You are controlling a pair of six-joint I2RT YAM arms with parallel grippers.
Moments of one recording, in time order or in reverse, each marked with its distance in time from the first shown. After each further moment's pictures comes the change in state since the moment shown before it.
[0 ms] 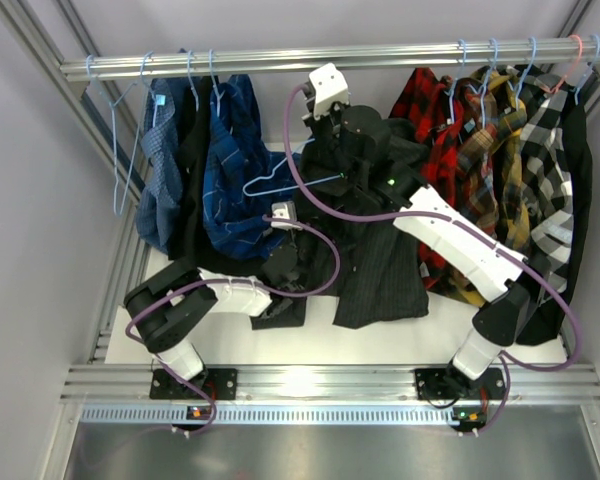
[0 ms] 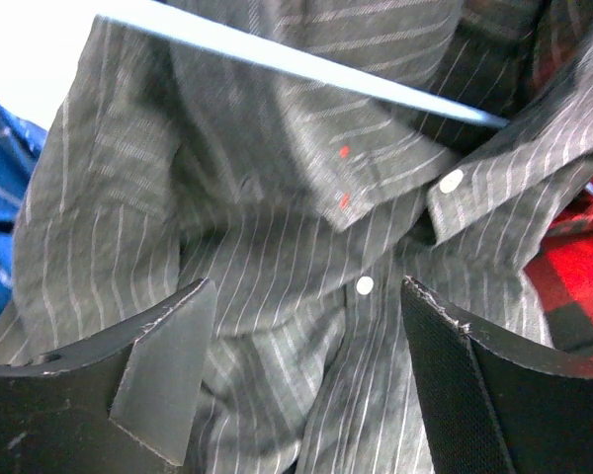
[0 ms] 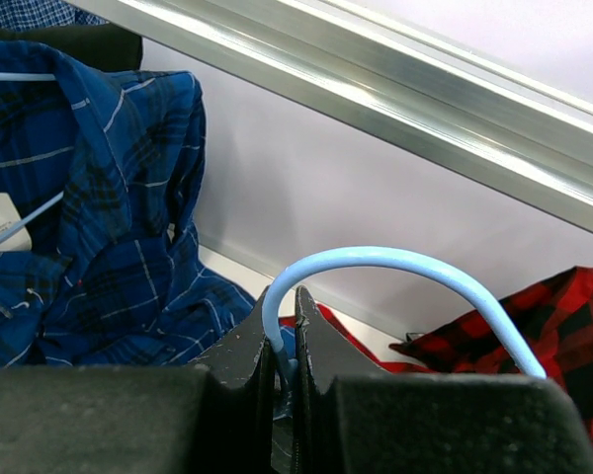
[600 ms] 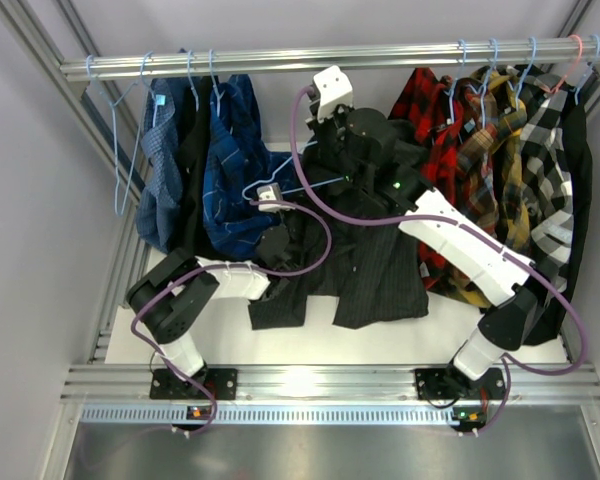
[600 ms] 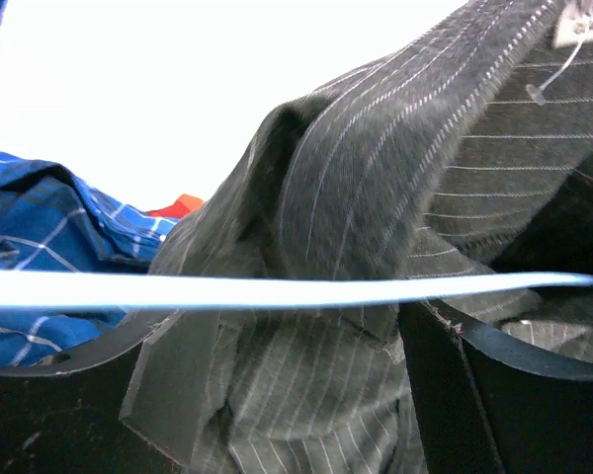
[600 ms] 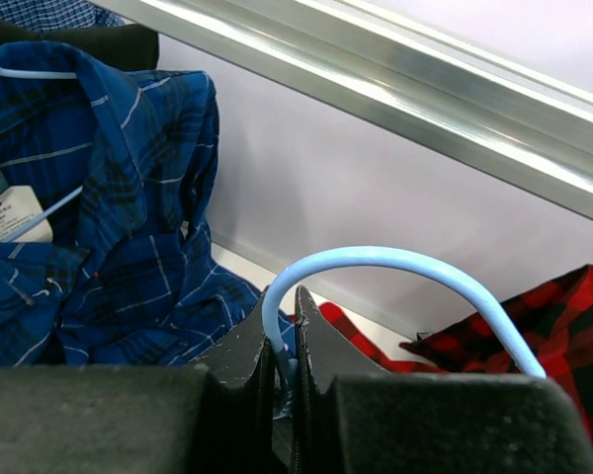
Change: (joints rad) left arm 0.123 0.043 0.092 0.008 -0.004 0.017; right arm 0.000 -0.038 -0.035 -0.003 -0.026 0.024
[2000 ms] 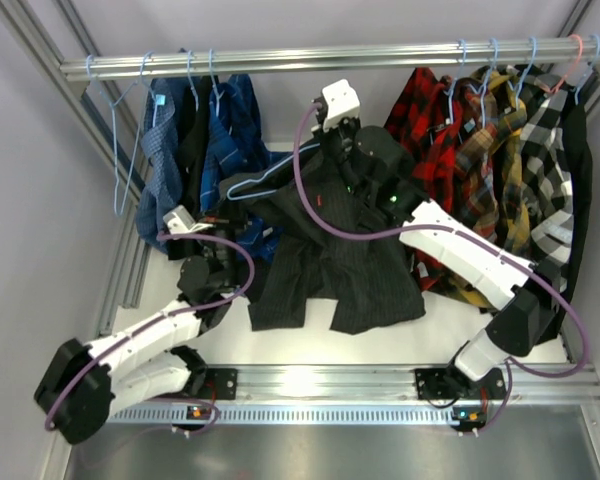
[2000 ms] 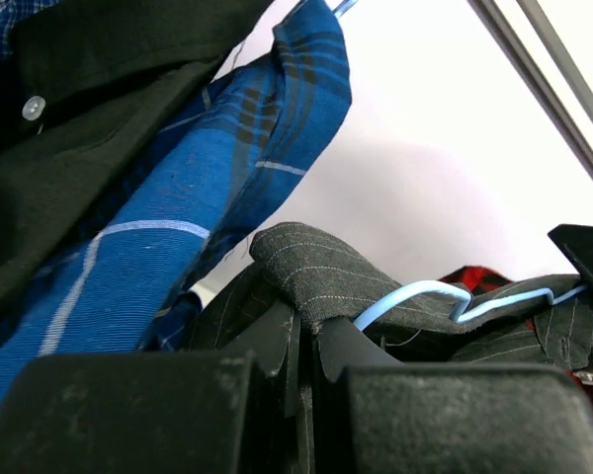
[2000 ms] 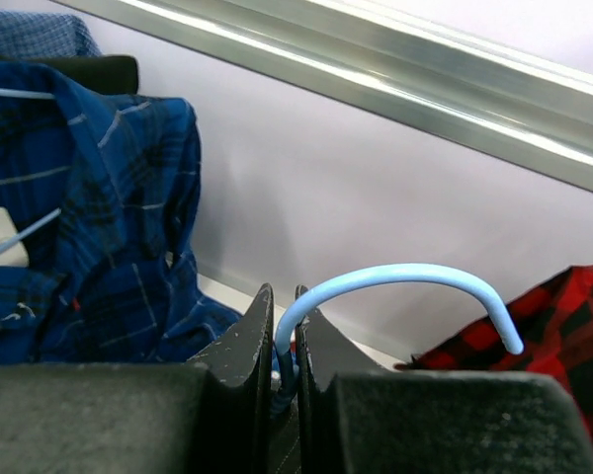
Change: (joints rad) left arm 0.127 -0.701 -0.301 -0.174 -0.135 0.026; right arm -0.016 -0.046 -0.189 0.260 0.026 -0.045
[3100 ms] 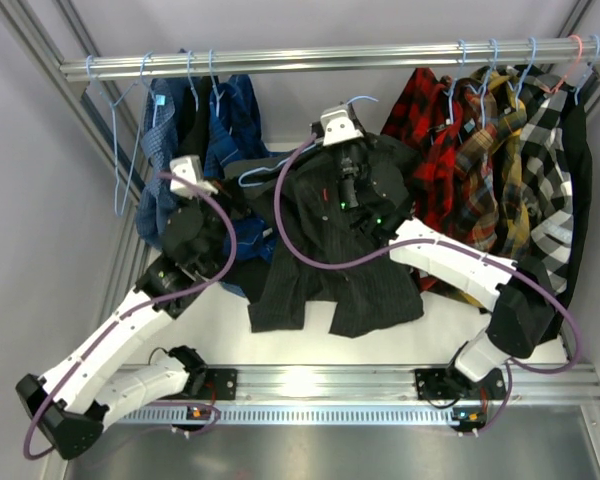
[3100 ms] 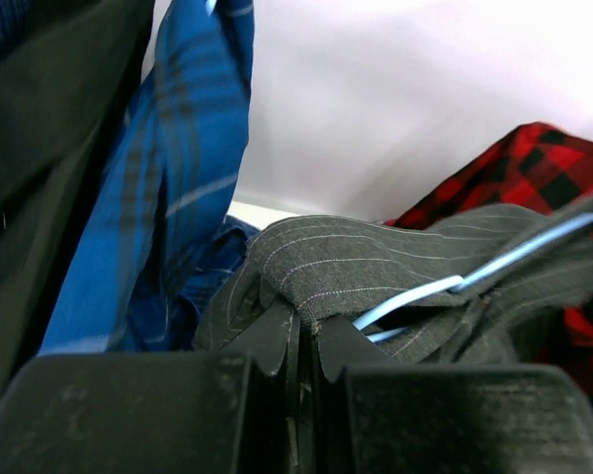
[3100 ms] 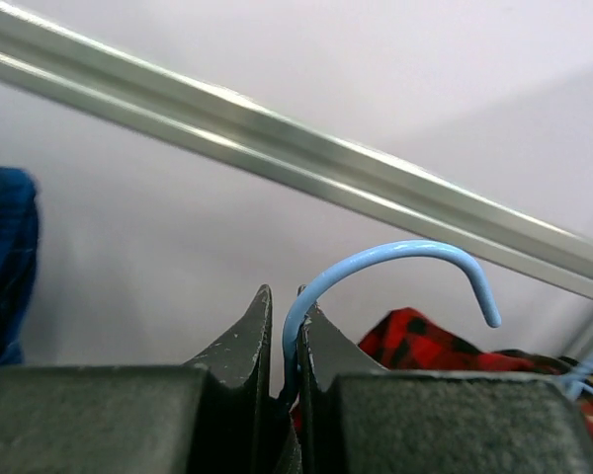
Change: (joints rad) left arm 0.025 -0.152 0.439 -0.980 0.204 0.061; right arm 0.051 -0.014 -0.237 0.607 0.153 -0.455
